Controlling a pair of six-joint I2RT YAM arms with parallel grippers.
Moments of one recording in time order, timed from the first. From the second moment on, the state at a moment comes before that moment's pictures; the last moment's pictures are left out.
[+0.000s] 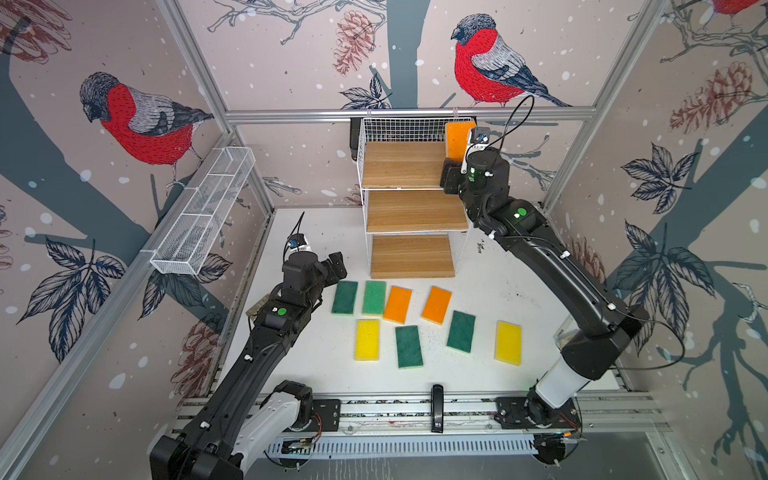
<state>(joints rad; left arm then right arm) -0.28 0.92 0.79 -0.33 -0.16 -0.52 0.71 1.68 1.96 -0.45 0.60 0.14</state>
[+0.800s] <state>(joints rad) -0.28 0.93 0.79 -0.33 -0.16 -0.50 0.70 1.76 2.04 -0.51 0.64 0.12</state>
